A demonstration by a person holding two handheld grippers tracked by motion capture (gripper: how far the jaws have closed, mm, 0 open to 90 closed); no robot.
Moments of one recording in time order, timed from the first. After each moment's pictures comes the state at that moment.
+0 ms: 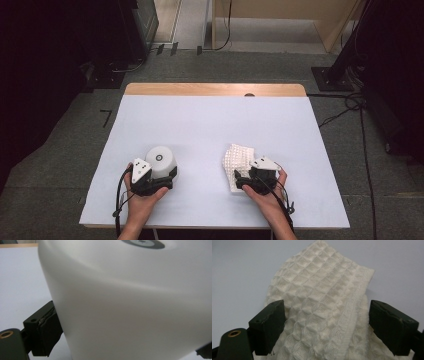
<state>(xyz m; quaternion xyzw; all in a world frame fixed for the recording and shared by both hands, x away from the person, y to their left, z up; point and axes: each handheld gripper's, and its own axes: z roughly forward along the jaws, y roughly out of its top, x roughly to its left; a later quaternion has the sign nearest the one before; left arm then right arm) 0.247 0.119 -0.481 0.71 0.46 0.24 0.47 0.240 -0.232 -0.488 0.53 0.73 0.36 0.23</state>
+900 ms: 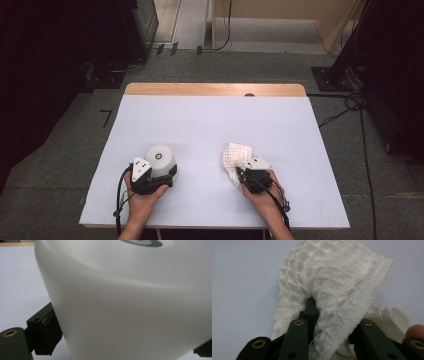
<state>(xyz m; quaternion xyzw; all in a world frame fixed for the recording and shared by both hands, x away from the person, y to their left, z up) 0.250 0.119 -0.480 0.71 0.47 0.24 0.47 0.245 -0.223 -0.495 0.49 0.76 0.35 0.22</state>
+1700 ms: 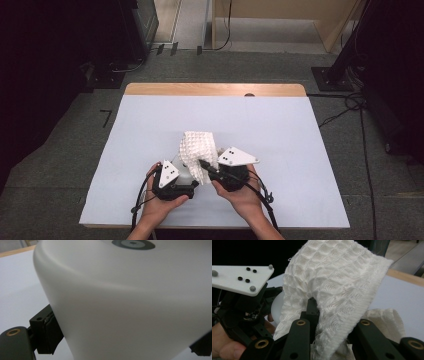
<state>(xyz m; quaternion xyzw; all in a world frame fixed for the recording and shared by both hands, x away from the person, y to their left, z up) 0.234 0.057 -0.471 0.80 0.35 0.21 0.45 0.228 -0.150 -0.394 0.36 0.77 0.51 0.16</state>
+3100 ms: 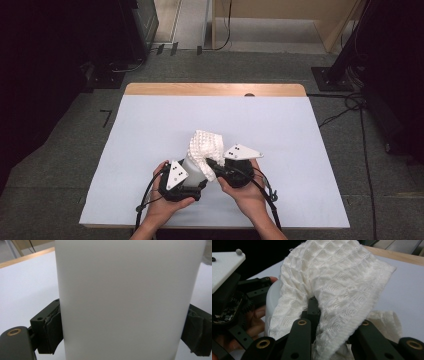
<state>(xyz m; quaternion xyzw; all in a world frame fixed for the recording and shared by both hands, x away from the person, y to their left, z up) 0.232 0.042 -0.463 0.80 0.32 0.20 0.46 0.238 -0.166 -0.402 0.41 0.76 0.48 0.14</state>
